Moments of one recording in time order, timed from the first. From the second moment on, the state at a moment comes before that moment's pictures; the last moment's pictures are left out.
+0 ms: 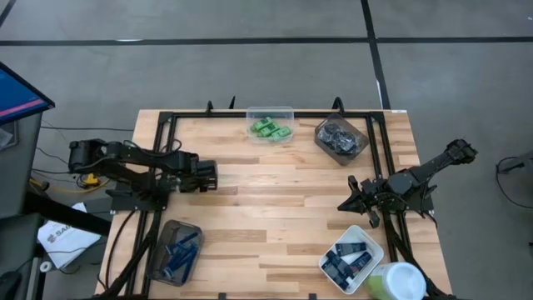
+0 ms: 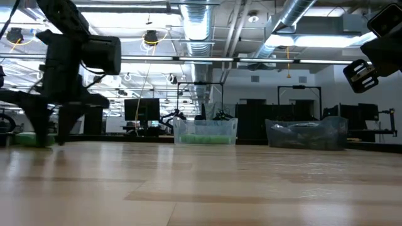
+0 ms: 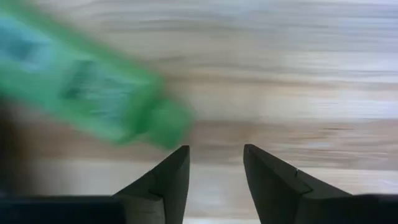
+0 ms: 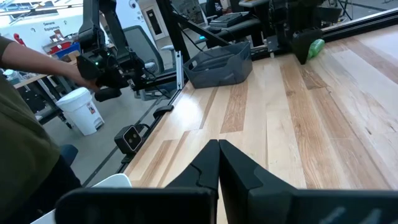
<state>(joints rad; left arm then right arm) 0.16 1.30 0.56 -0.81 0.02 -1.45 0.49 0.18 0.01 0.04 0.19 0.37</state>
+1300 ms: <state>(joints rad) 0.19 1.29 0.62 -0.79 -0.01 -0.41 0.49 0.18 0.01 0.04 0.19 0.37</state>
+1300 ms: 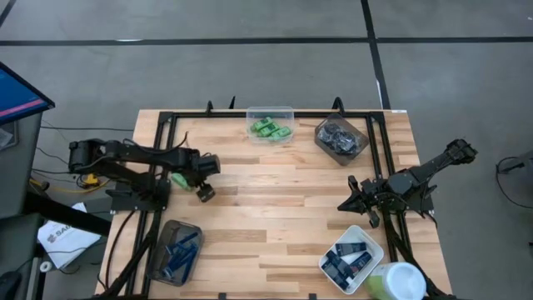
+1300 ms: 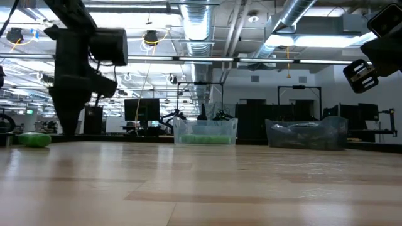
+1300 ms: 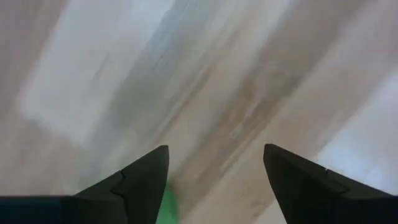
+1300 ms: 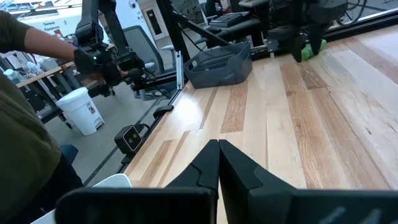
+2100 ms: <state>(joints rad) 0.13 1.21 0.62 -1.04 -0.11 -1.33 0.50 0.18 0.00 0.04 0.19 0.37</state>
